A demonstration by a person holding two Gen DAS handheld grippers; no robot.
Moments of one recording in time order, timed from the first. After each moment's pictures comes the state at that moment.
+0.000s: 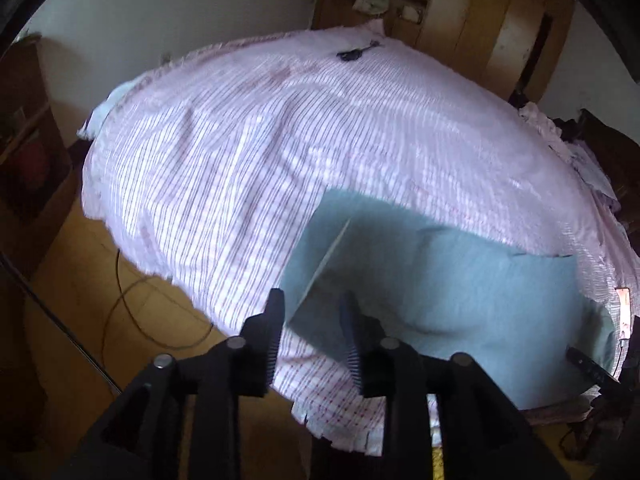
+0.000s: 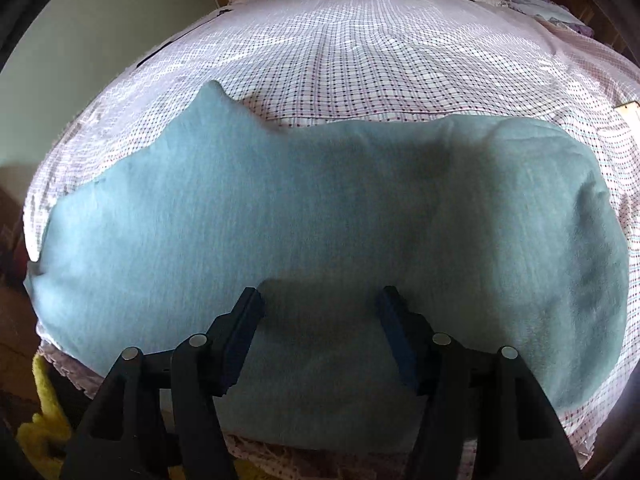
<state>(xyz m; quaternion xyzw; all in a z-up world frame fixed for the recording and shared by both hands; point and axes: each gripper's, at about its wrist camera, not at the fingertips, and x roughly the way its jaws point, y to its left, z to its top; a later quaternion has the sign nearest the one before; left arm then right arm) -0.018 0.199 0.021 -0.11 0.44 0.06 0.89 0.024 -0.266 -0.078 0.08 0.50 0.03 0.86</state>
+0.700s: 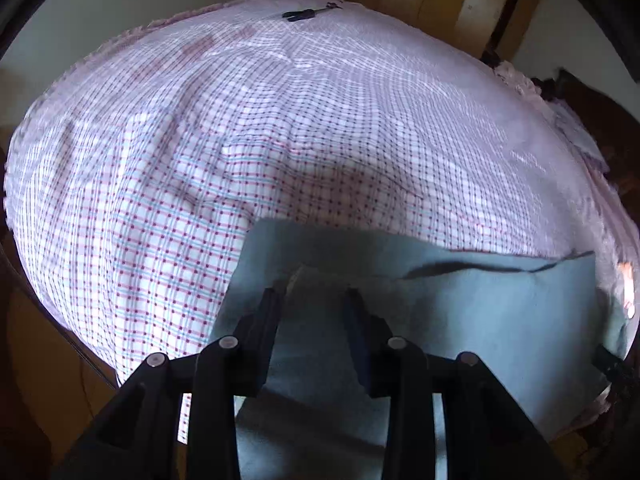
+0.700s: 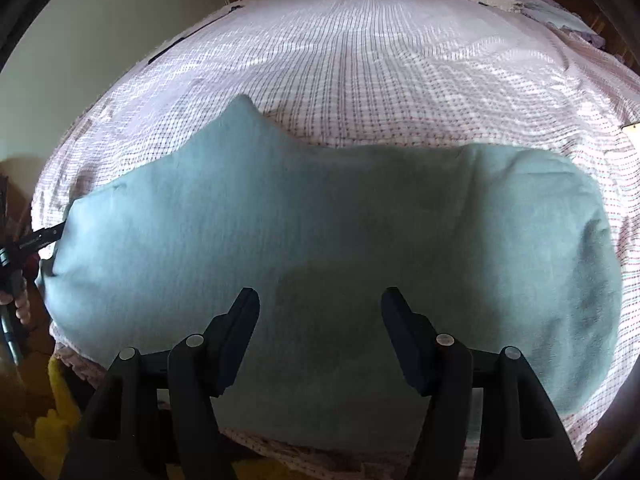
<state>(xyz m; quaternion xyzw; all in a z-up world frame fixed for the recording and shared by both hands) 0.091 0.178 -0.032 -0.07 0.49 -0.01 0.87 0.030 -0.254 -0.064 0.08 0.51 0.04 0.85</state>
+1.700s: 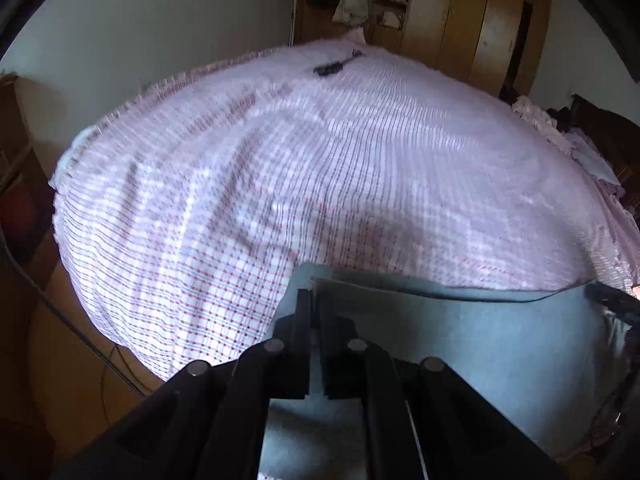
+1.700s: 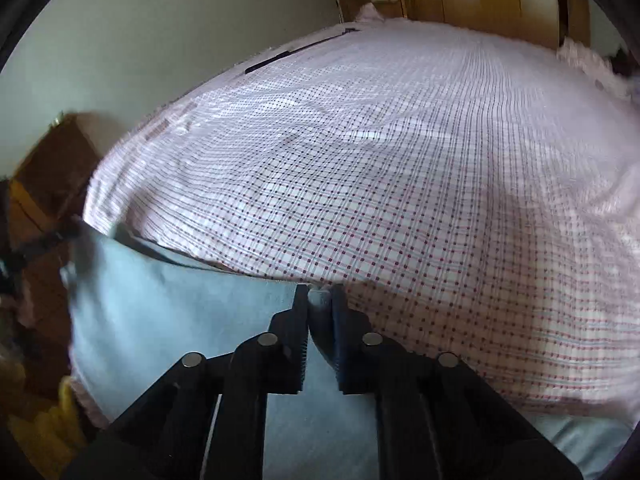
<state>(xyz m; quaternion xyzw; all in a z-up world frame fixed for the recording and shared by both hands) 0.056 0.186 0.013 -0.07 0.41 0.06 0.91 0.142 -0.212 -0.044 0.00 0.43 0.22 0.87</state>
